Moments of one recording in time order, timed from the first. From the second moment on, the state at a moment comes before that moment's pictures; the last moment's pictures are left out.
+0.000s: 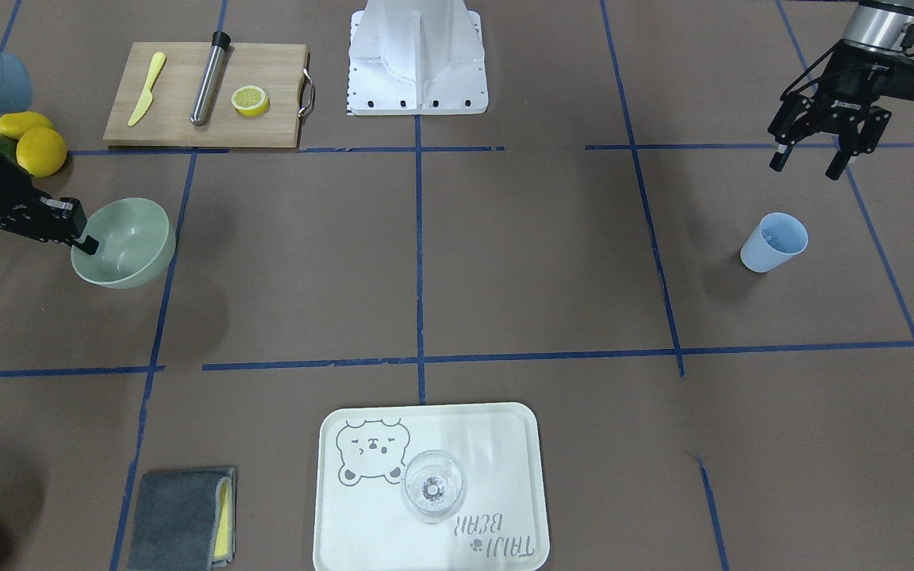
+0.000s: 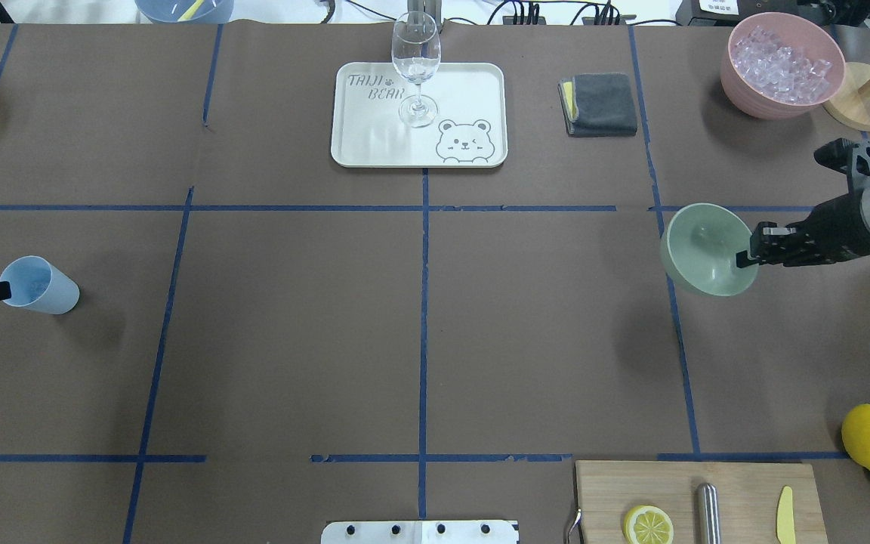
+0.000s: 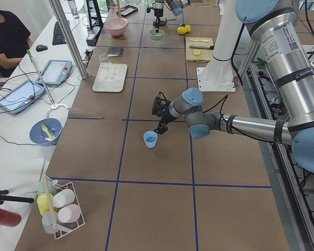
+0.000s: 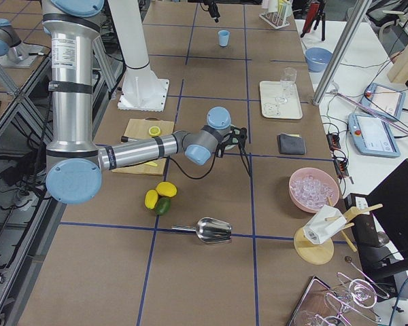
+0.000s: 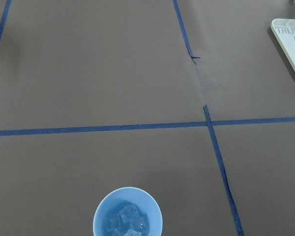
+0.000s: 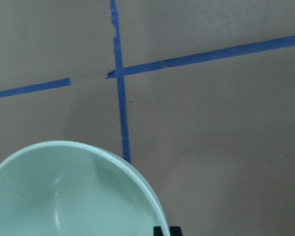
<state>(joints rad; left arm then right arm) -0.69 -1.10 -2.04 -2.64 -1.60 -1.12 0.97 -1.57 1.77 -0.85 2.32 1.18</state>
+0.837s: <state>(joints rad) -0.22 -1.11 -1.90 -2.66 -0.93 -1.43 0.71 -1.16 1.77 -1.10 2.13 1.51</state>
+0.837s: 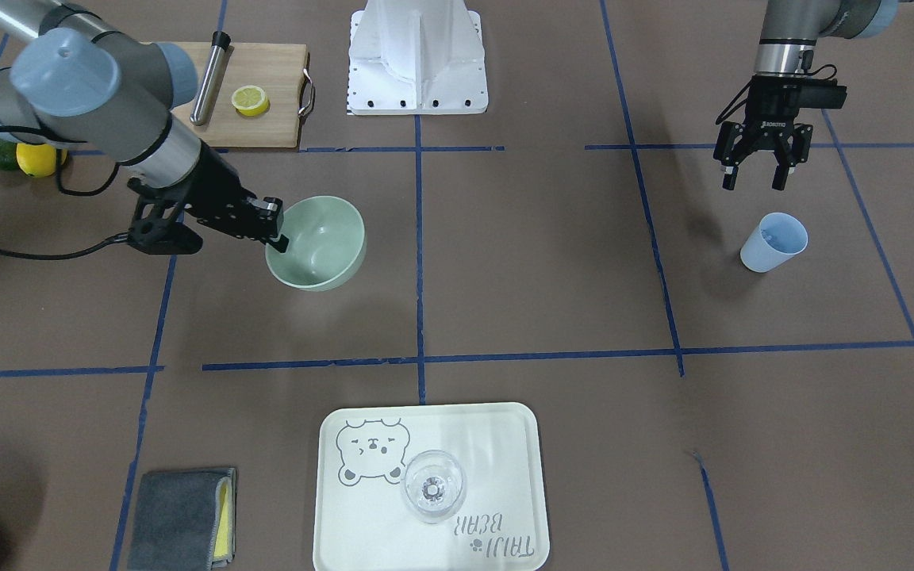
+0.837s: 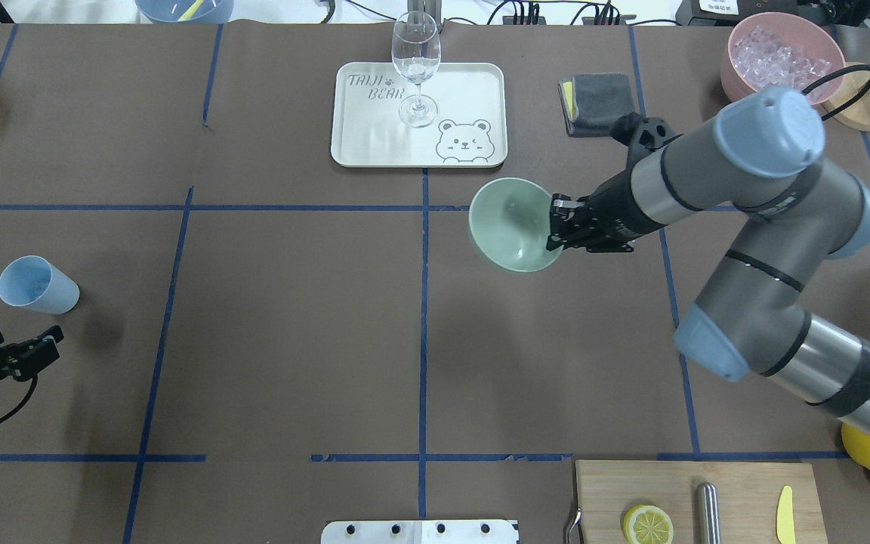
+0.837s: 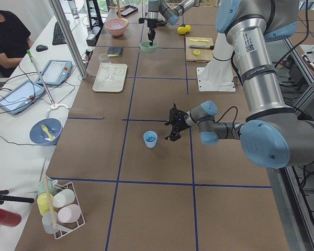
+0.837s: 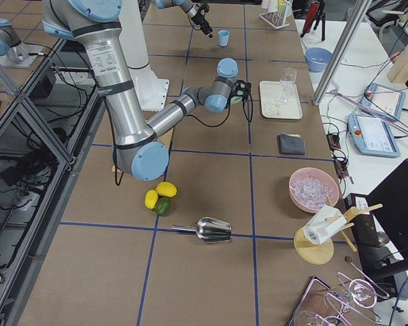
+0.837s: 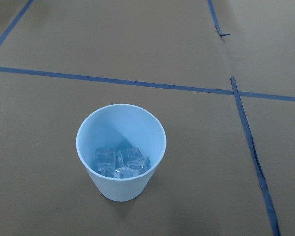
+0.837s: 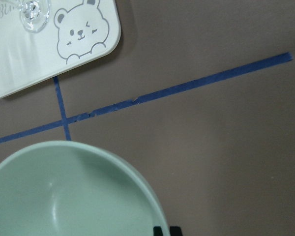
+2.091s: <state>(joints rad) -0.20 -1.28 -1.66 -2.67 -0.71 -1.43 0.47 -0.54 1.20 -1.30 1.85 1.55</state>
